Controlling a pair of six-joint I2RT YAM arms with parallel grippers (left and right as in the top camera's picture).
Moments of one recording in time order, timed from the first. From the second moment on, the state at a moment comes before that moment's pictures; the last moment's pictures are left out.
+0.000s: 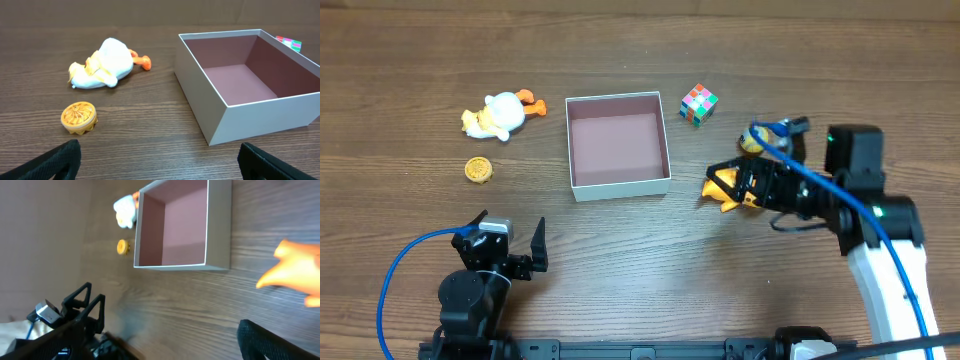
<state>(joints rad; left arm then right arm) -0.04 0.01 0.13 -0.42 0.07 -0.03 0.03 1.15 1.05 -0.88 -0.78 0.31</state>
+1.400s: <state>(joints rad) -0.04 0.01 0.13 -0.42 0.07 -0.03 0.11 1.78 1.76 -1.14 -0.08 0.22</state>
